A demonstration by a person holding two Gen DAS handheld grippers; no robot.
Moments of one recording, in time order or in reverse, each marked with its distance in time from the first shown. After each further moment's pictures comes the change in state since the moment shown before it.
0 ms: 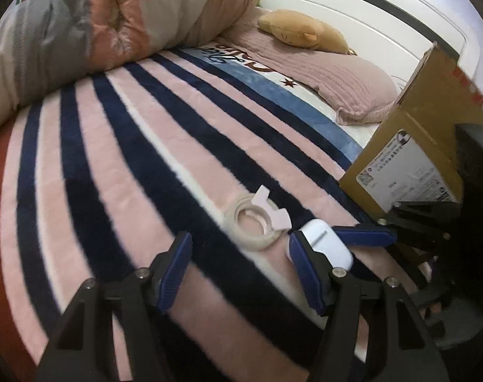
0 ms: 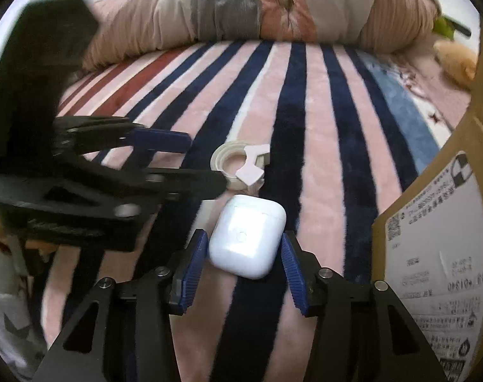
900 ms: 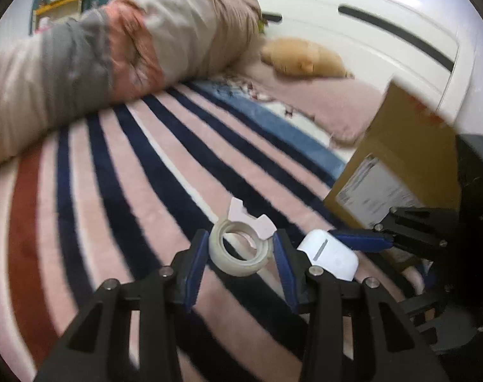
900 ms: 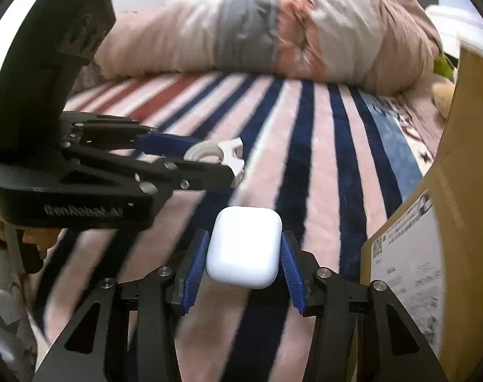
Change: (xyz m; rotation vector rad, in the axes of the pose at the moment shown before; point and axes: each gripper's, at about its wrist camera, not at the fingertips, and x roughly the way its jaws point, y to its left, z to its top) left arm -0.069 -0.016 -0.005 -0.009 -0.127 0.072; right arm -0.047 0.027 -0.006 -0.091 -0.134 0.004
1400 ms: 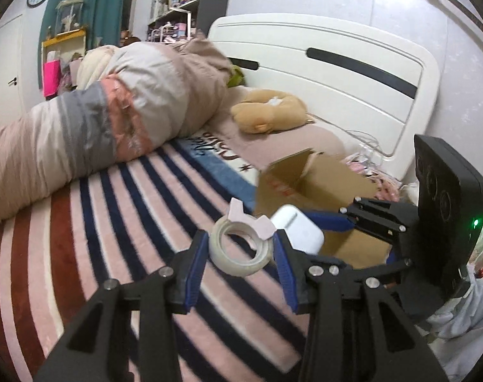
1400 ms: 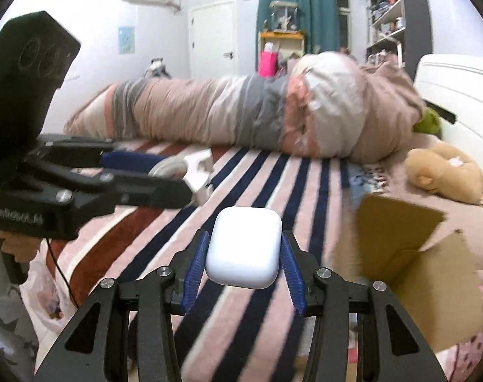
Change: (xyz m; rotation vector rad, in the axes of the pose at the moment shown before) left arm -0.140 -0.117 0.036 0.030 -0.123 0.008; right arm -0.152 -0.011 0.012 -0.042 -0.250 0.025
